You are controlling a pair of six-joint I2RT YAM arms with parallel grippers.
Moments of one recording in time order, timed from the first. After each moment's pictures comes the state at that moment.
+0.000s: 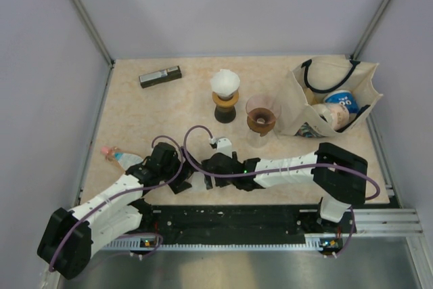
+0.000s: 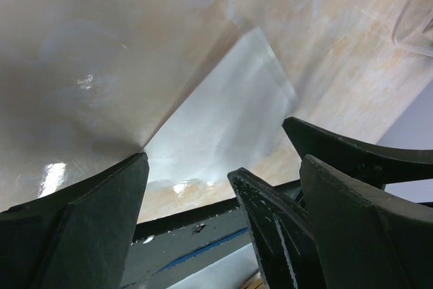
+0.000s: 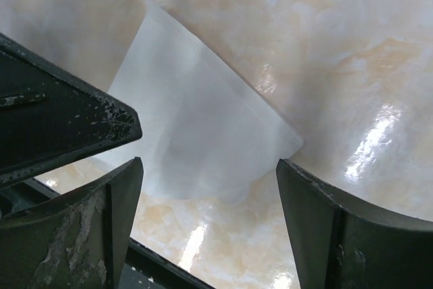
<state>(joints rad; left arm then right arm) -0.53 0.90 0.33 -0.34 0.22 -1.26 1.25 1.69 0.90 -0.10 0.32 0.80</state>
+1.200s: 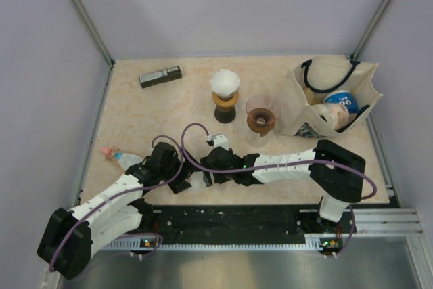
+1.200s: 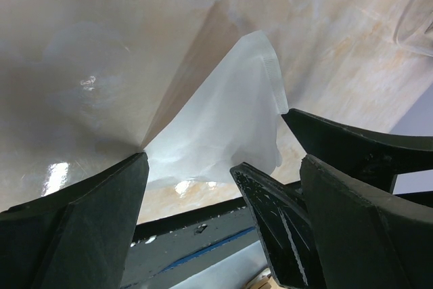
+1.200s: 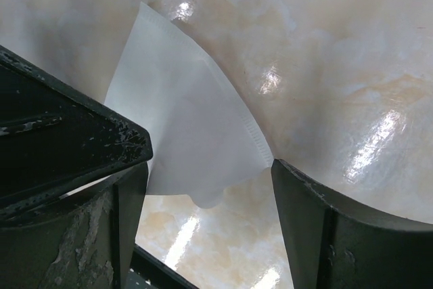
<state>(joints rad) -0.53 0.90 0.33 -0.35 0.22 -1.25 1.20 1.71 0.93 -0.08 0.24 0.71</state>
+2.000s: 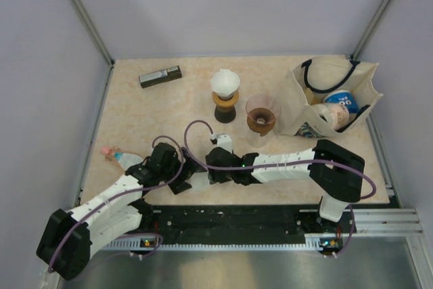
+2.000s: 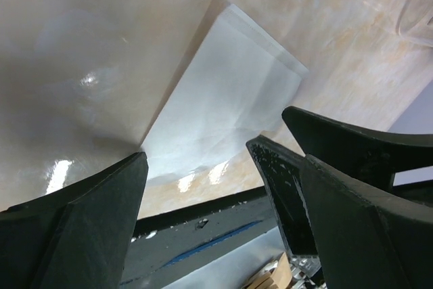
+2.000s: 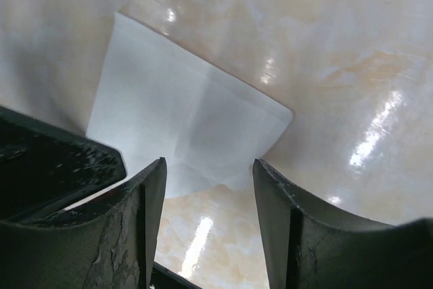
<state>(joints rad) -0.53 0.90 0.33 -0.35 0.22 -1.24 1.20 1.72 0.95 -0.13 0.28 0.80</state>
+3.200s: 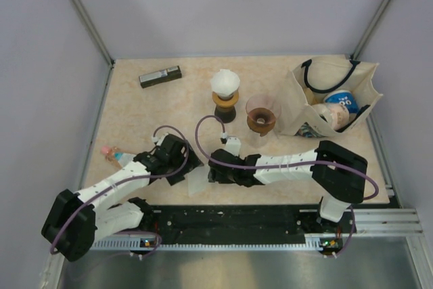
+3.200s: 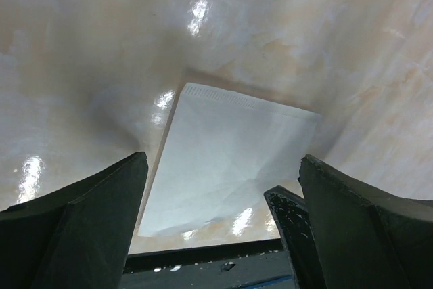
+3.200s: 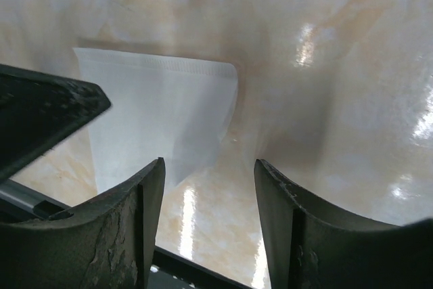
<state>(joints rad) -0.60 1.05 0.51 -0.47 -0.04 -1.15 1.21 1.69 0.92 -0.18 0.32 1.09</state>
